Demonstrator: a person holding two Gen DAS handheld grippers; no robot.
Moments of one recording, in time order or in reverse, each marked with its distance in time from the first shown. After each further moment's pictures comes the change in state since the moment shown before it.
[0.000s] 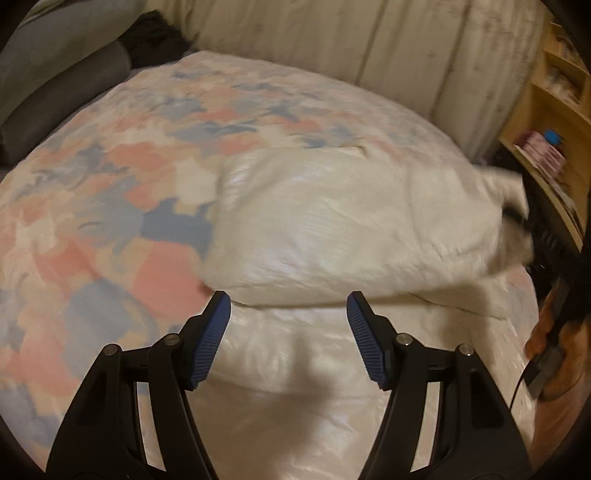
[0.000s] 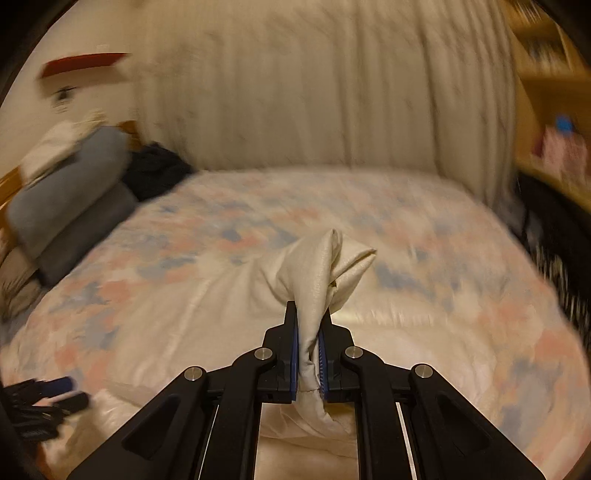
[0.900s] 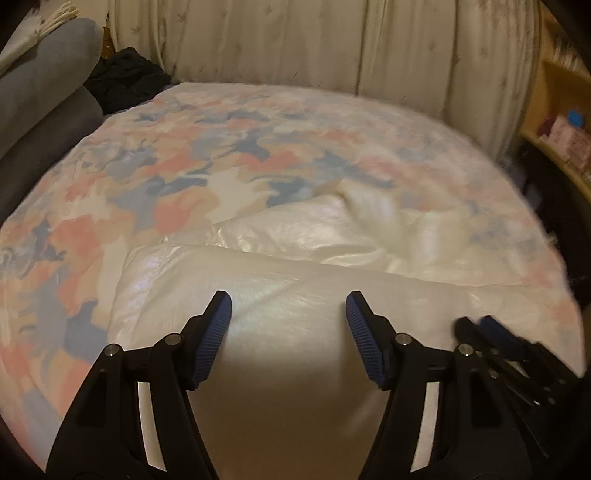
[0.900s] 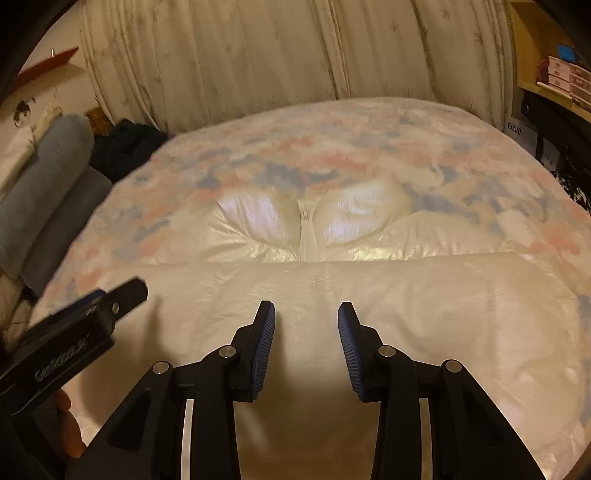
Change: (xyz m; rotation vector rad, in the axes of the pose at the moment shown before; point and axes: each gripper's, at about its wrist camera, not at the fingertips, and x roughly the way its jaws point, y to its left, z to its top) left arm 0.152 -0.115 0.099 0.121 -0.091 0.141; right arm 0.125 0.031 -0.024 0.082 0.162 0.023
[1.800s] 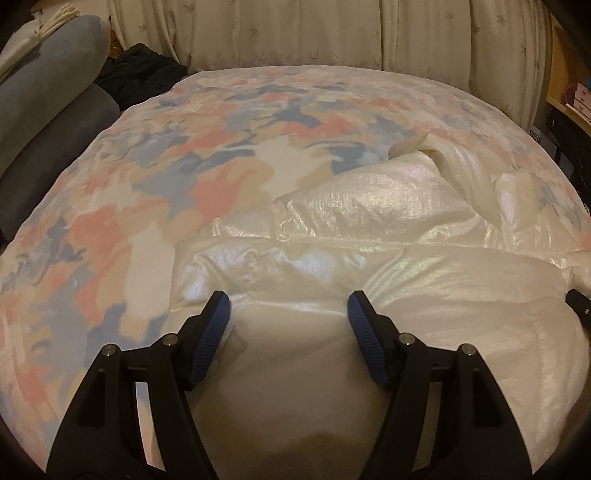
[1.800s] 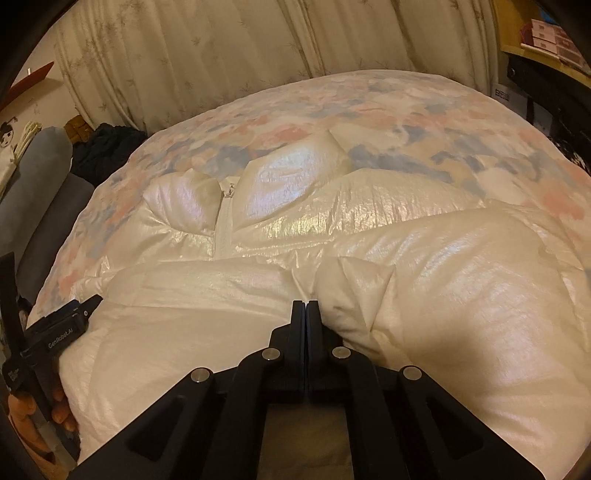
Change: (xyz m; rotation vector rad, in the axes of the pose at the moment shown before) left arm 0.041 0.060 -0.022 0.049 0.034 0.089; right arm 0.041 -0.101 -0.013 0.100 0.048 0.011
